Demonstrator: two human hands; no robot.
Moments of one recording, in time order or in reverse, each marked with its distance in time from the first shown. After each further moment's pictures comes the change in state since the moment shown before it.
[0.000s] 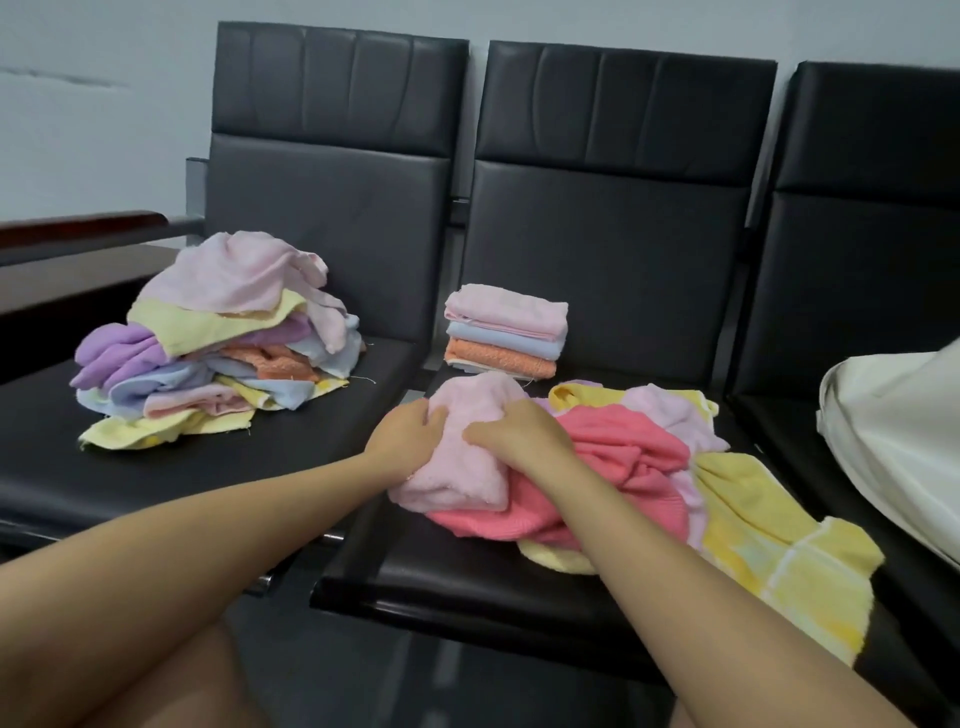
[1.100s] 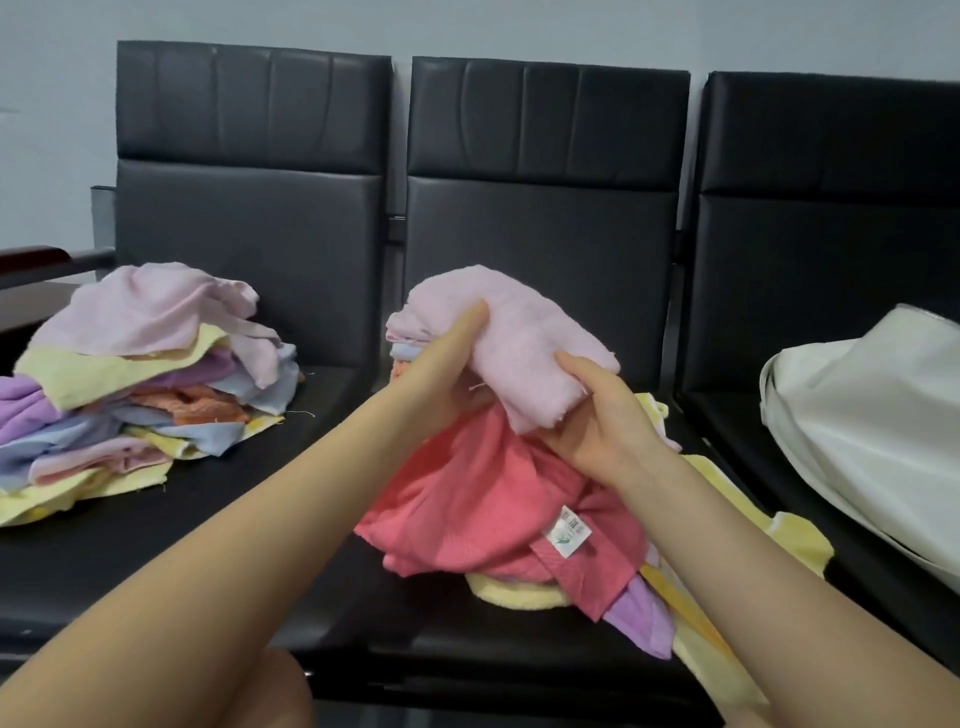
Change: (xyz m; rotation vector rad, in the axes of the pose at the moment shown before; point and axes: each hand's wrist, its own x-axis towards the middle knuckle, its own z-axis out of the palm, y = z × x) left_hand 0.010 0.146 -0.010 -1.119 -0.309 -0.111; right_hand -0.008 0.064 -0.083 1.541 -0.091 -0.028
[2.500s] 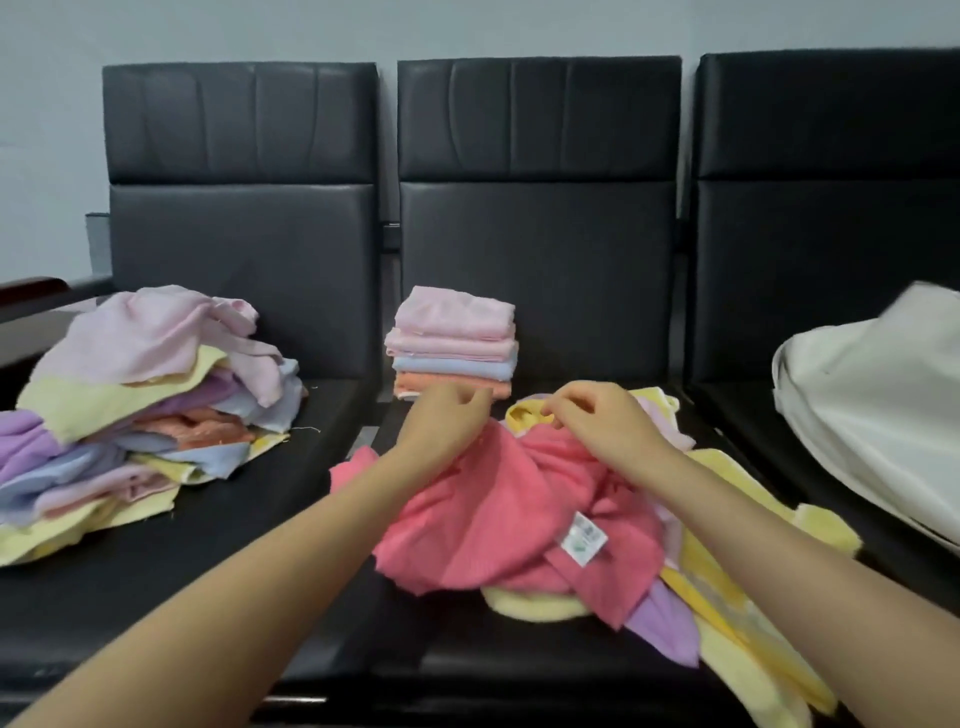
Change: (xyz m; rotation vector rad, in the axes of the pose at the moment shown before) left_hand 0.018 -0.042 -0.029 1.057 0.179 0.305; right_hand 0.025 0.004 -0.035 -1.331 0.093 -0.438
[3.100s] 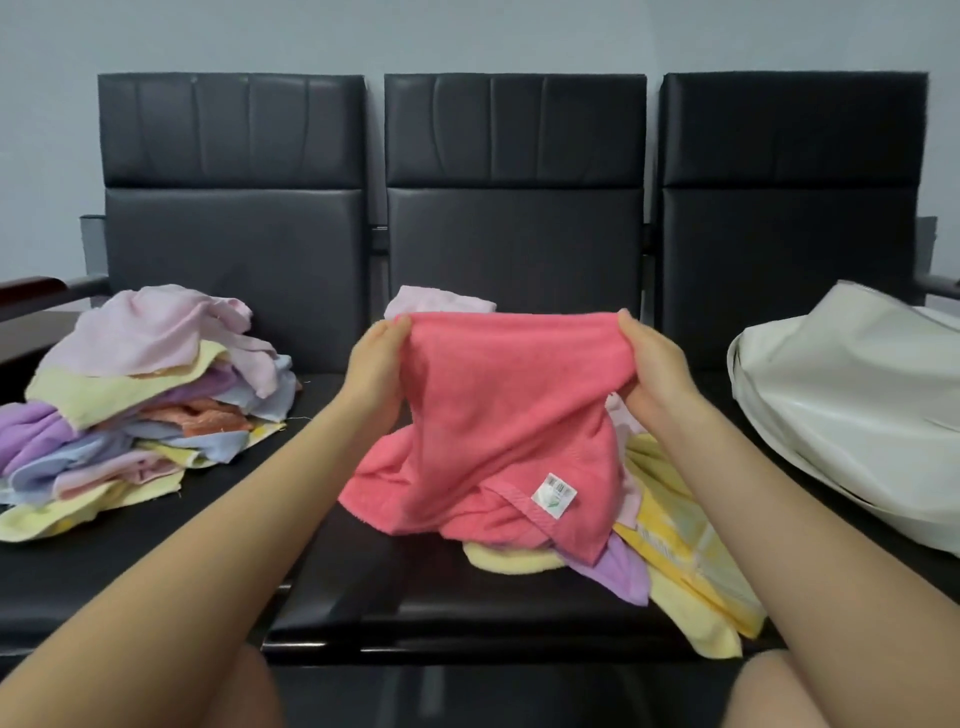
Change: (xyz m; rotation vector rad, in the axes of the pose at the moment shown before) left_hand -0.006 0.012 -0.048 -0.985 0.177 -0.163; right_hand -0.008 -0.010 -0.054 1.112 0.408 0.368
